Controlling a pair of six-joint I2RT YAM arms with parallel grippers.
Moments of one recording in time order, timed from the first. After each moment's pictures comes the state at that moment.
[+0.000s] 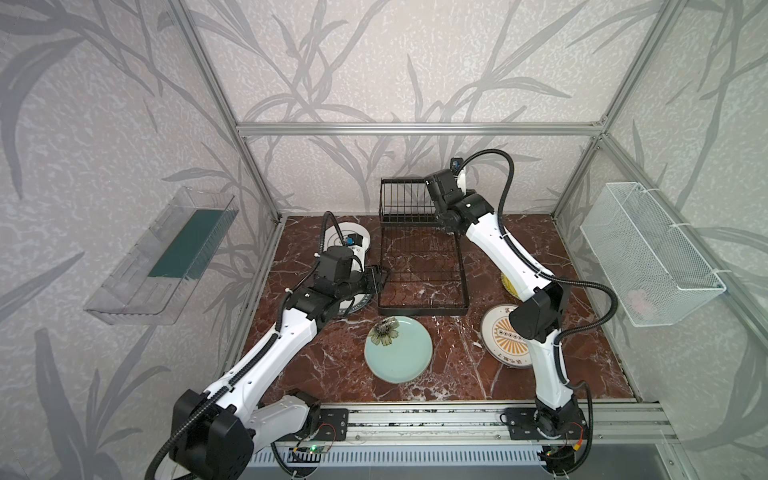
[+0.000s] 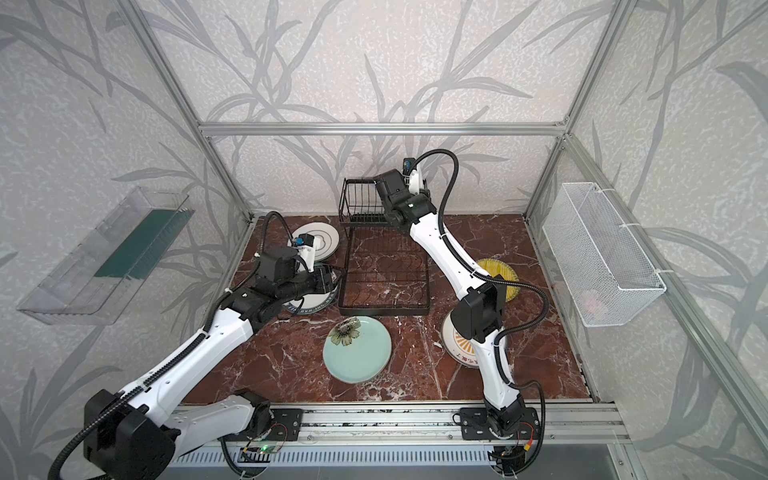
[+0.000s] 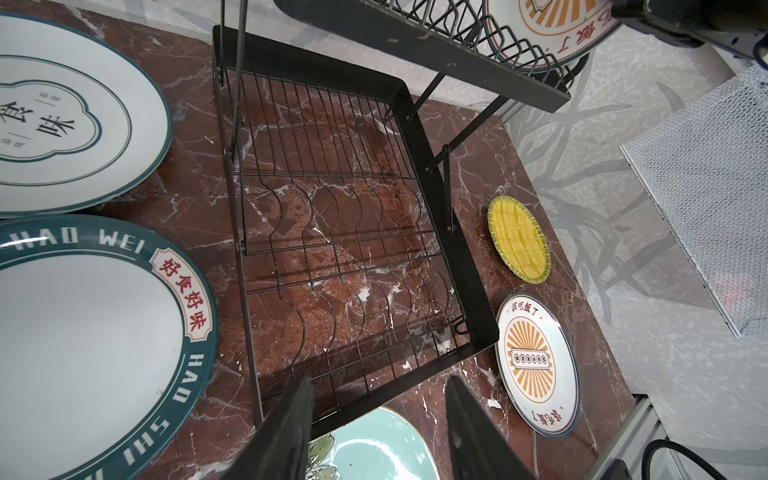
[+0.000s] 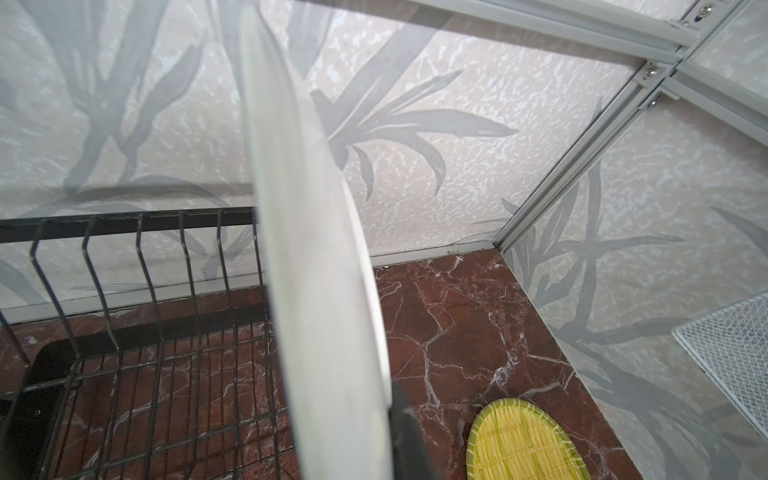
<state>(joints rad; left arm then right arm) -0.40 1.14 0.92 -0.33 0.24 -0.46 0.59 2.18 2.39 -0.88 0.87 0.35</state>
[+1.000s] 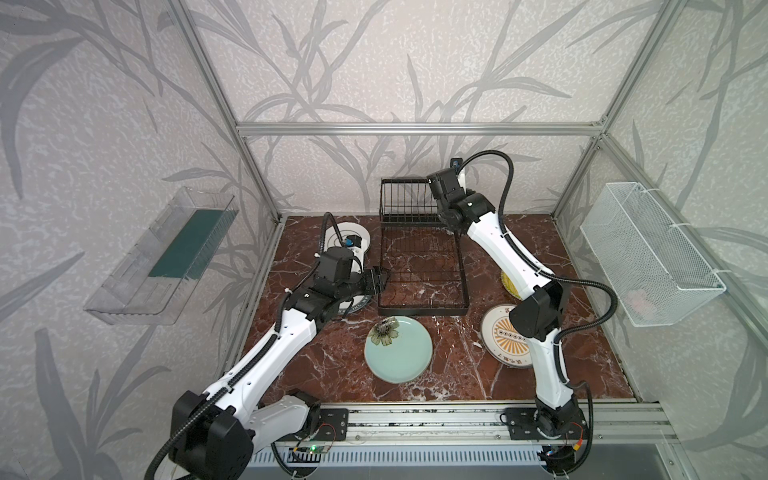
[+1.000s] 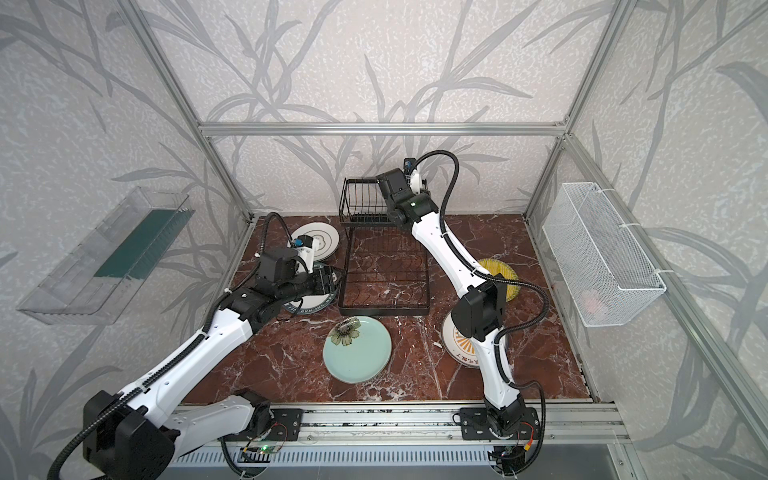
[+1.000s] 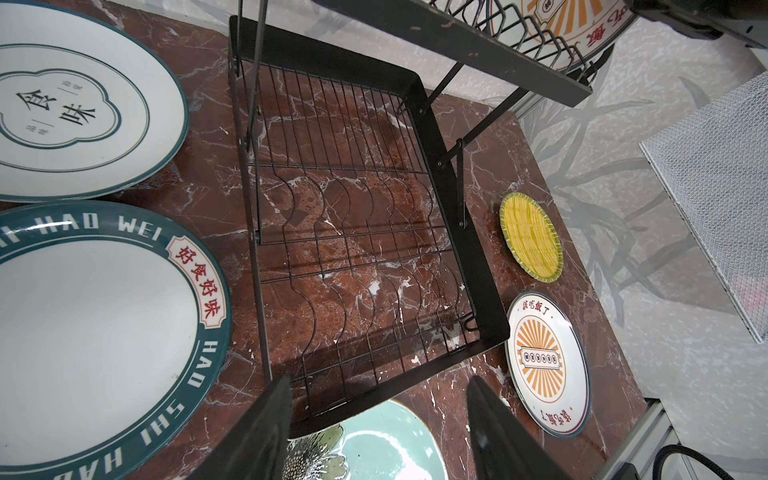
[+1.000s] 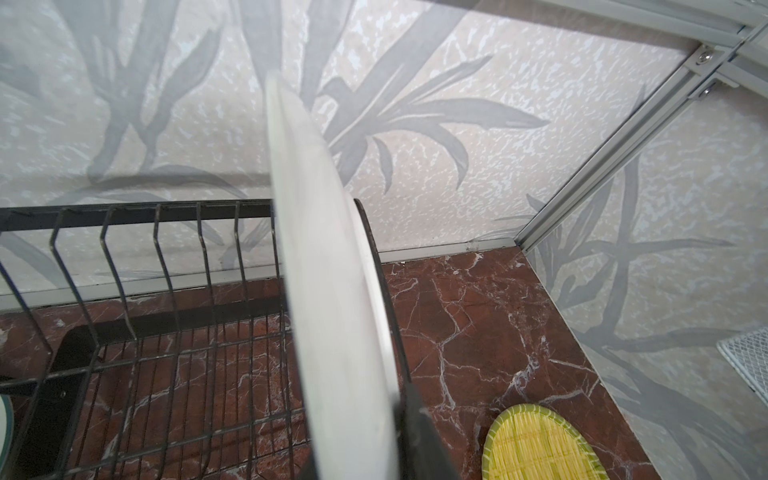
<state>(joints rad) -0.40 1.13 0.92 -0.36 0.21 -0.47 0.58 2.19 2.39 -0.85 0.80 0.34</state>
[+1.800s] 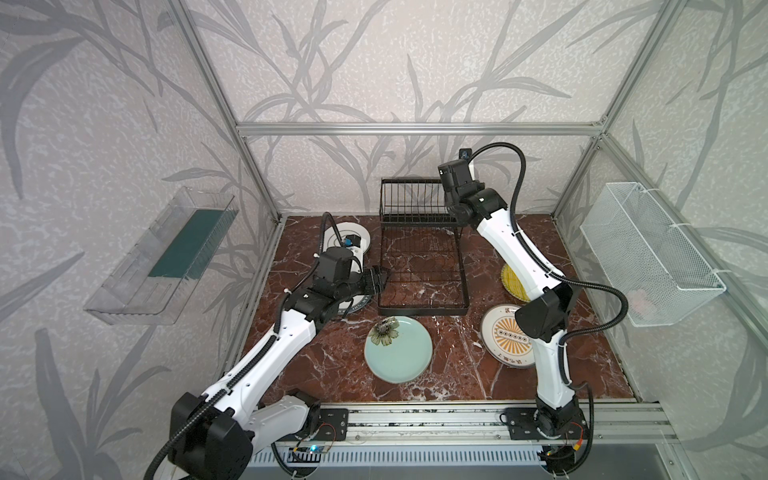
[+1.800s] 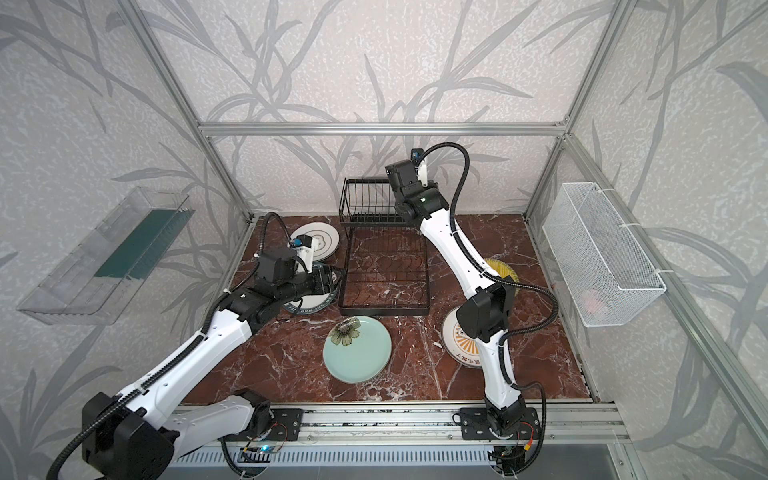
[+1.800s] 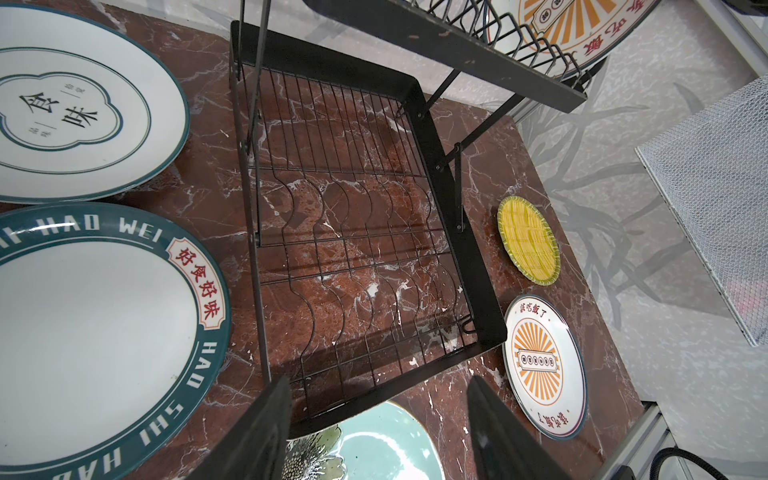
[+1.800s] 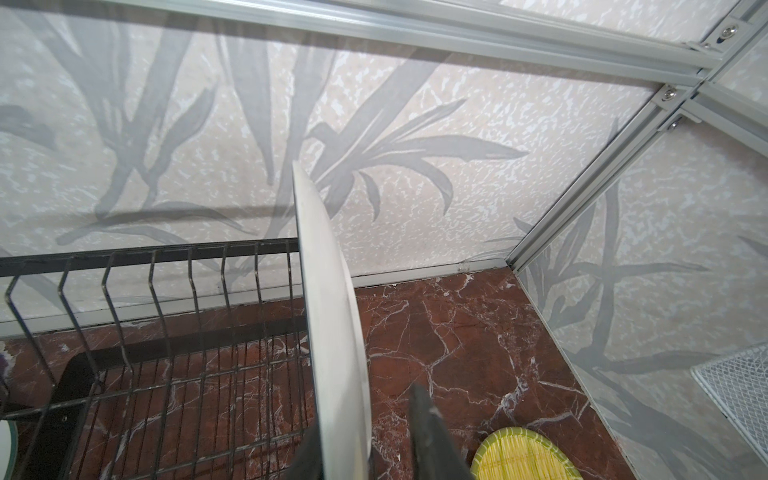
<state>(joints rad) -0.40 1.13 0.92 -0.35 0.21 -0.48 0.53 2.14 2.40 -0.83 0.77 0.29</state>
